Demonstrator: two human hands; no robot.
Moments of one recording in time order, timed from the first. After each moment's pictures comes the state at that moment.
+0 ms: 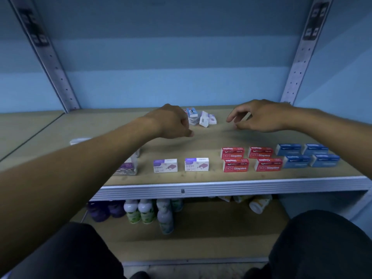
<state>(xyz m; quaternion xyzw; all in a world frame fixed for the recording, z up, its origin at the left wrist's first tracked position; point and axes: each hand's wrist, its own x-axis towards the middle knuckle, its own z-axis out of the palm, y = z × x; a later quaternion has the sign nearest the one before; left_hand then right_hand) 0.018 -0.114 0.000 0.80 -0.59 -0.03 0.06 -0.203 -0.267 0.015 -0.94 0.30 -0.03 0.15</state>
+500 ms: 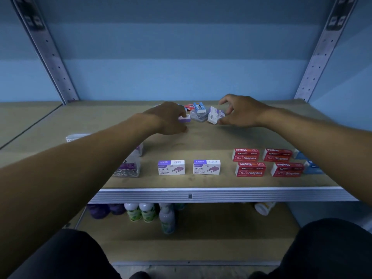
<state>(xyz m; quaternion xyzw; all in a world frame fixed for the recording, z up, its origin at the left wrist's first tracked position) 0.060 -0.134 -0.024 0.81 -0.58 -0.02 0.05 -0.121 -0.286 -0.017 -0.93 0.34 -0.08 0.14</state>
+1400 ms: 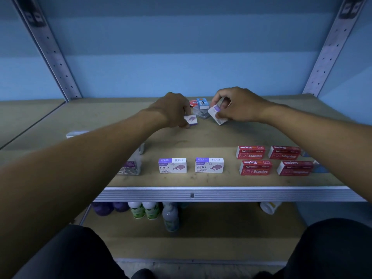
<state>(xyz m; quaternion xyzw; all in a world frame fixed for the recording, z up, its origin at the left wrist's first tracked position) 0.073 -0.152 -0.033 0.80 -0.58 -0.02 0.14 -0.107 -0.281 -0.021 -0.93 0.27 -0.13 0.20</state>
